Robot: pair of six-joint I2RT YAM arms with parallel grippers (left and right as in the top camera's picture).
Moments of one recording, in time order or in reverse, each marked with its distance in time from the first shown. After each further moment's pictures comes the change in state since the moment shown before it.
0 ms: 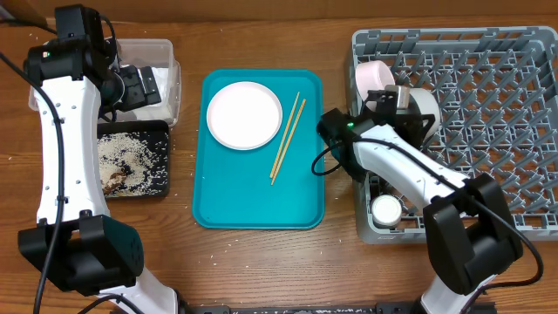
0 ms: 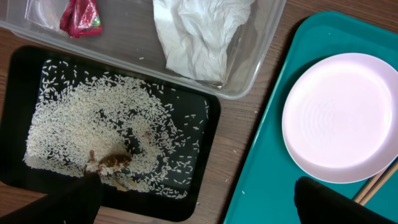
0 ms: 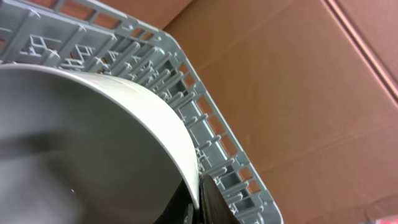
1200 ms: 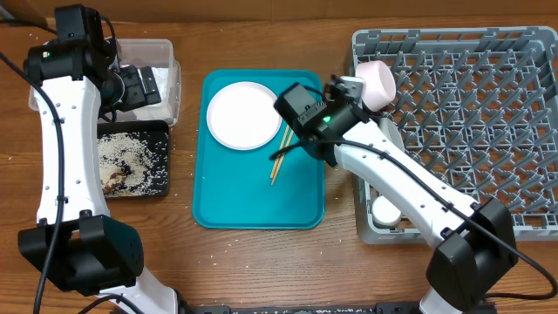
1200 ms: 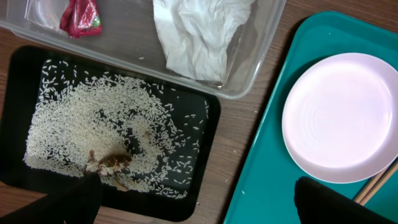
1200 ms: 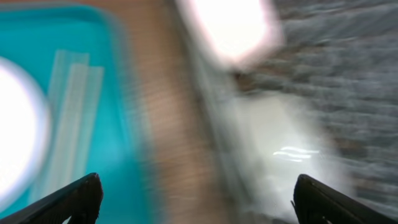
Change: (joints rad) left arm 0.000 0.000 0.000 0.000 0.000 0.000; right arm 0.170 -0.036 0.303 0.161 -0.888 -0.087
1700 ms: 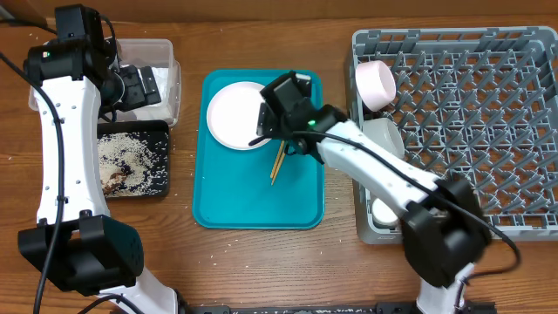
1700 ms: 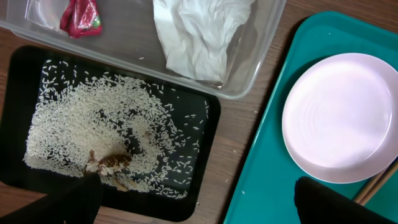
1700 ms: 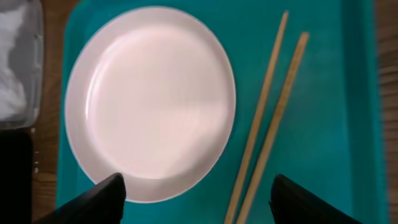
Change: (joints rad) left arm 0.000 0.000 0.000 0.000 0.000 0.000; right arm -0.005 0.162 -0.071 0.505 -0.453 -0.087
